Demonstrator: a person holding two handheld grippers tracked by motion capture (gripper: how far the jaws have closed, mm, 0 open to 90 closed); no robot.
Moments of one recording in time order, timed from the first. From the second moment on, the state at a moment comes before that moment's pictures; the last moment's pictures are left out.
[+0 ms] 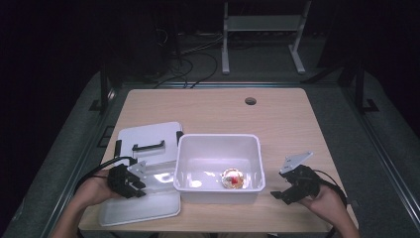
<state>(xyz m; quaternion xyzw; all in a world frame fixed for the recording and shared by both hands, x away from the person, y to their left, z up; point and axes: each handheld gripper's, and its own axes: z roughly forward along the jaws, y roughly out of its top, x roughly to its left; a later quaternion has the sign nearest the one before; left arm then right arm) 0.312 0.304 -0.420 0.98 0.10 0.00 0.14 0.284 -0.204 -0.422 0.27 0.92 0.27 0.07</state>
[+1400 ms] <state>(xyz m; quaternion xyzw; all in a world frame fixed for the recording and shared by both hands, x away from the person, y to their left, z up) 0.314 0.331 -0.335 0.99 0.10 -0.01 0.11 0.284 -0.201 -0.431 0.27 0.92 0.26 0.06</state>
